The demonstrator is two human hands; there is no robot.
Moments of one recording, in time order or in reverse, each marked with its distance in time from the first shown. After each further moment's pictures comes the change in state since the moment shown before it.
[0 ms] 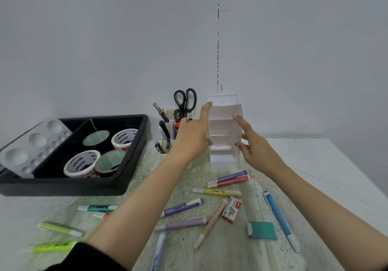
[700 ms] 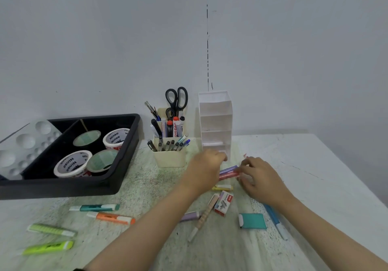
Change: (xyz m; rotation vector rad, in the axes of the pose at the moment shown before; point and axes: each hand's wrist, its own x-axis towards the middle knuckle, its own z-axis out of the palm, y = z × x) left_hand -0.048 0.021 0.069 -0.153 0.058 0.319; right_hand -0.080 0.020 0.011 -0.407 -0.095 0.033
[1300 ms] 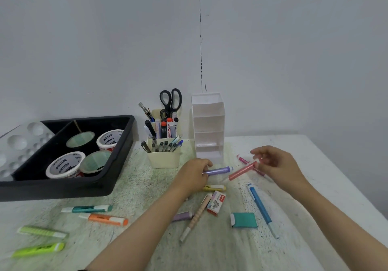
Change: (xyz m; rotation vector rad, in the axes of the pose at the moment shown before) left_hand -0.007 -0.013 0.013 -0.212 -0.232 -0.367; right_hand -0.008 0.002 -0.067 0.698 0.132 0.441
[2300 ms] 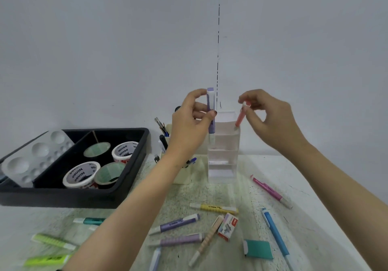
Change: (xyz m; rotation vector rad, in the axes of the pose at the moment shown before) left_hand 0.008 0.070 -0.138 -0.638 0.674 0.188; right_hand 0.076 -0.128 0.005 -0.207 0.172 -0.703
